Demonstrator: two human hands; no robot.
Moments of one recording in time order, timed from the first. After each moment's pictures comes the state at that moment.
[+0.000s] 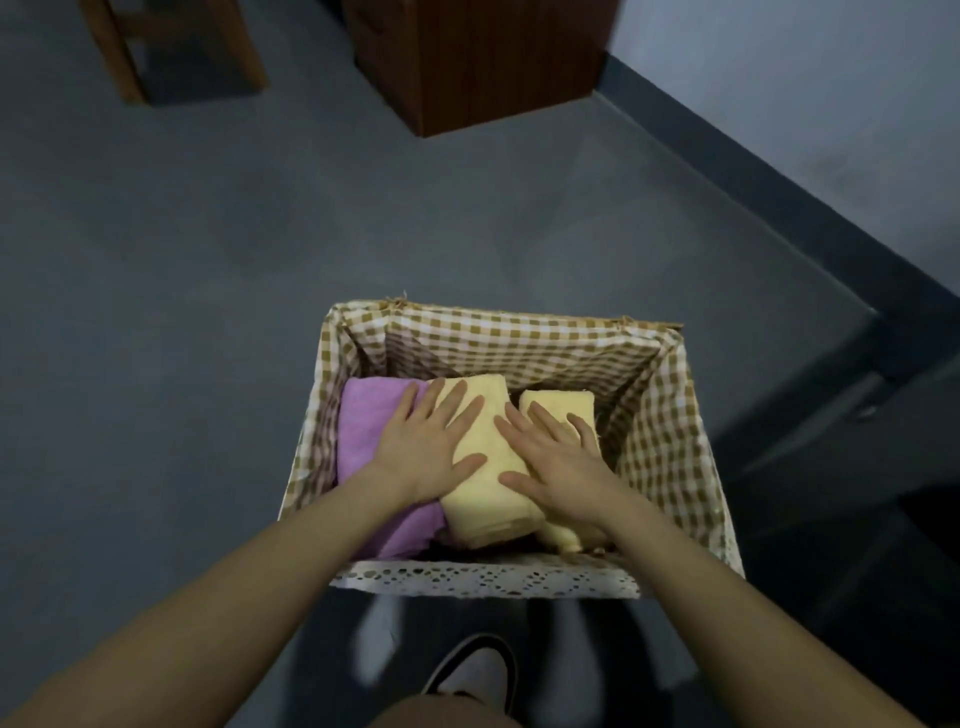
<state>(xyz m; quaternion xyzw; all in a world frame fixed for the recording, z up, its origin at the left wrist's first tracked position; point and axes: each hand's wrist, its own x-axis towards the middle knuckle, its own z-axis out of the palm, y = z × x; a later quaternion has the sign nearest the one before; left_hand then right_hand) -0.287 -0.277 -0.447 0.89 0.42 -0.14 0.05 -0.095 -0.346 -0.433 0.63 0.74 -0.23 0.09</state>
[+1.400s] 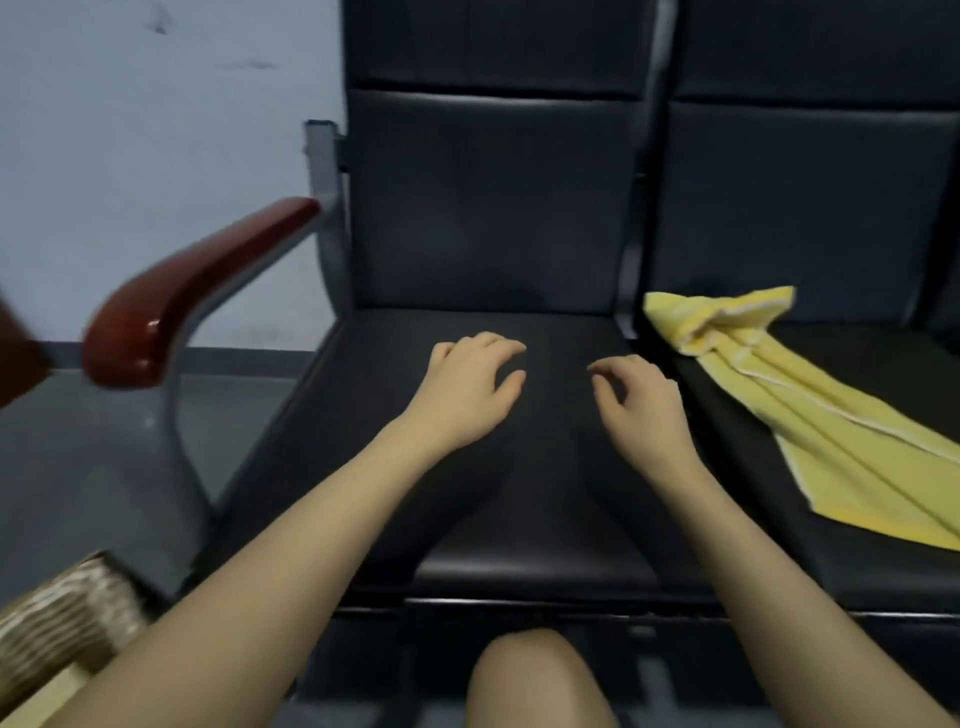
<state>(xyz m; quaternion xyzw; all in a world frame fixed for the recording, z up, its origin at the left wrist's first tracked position) 0.141 -0.613 -0.136 0.97 -0.05 0.18 0.18 0.206 -0.800 -0.173 0.90 0.21 0.21 -0.32</state>
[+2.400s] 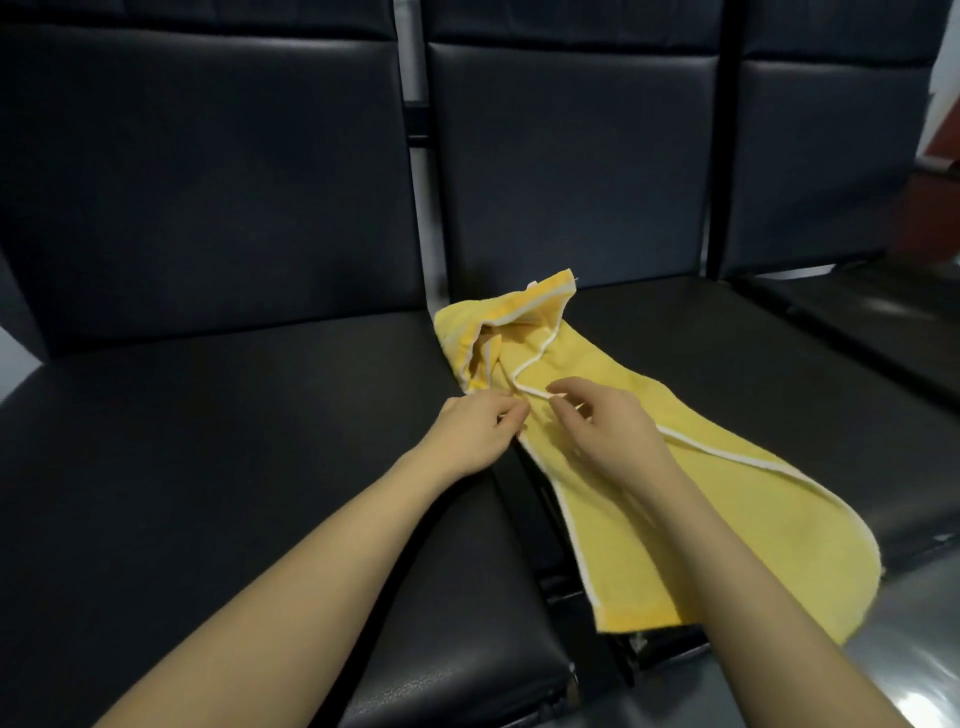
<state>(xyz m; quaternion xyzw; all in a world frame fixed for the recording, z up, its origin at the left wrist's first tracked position) 0.323 -0.804 -0.231 0.94 -0.19 0.00 0.29 0.296 -0.977 -0.209 0.95 0.09 0.09 -0.28</state>
